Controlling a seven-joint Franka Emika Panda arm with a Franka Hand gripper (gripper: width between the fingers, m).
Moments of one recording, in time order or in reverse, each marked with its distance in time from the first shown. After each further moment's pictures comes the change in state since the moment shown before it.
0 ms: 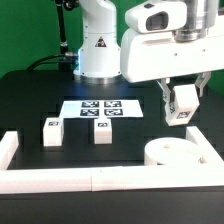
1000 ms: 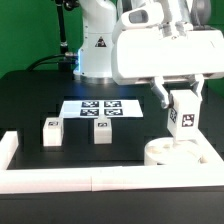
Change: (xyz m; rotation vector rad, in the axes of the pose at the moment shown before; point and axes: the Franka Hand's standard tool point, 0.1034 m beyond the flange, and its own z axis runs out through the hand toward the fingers) arm 0.015 0.010 0.007 -0.081 0.641 -0.088
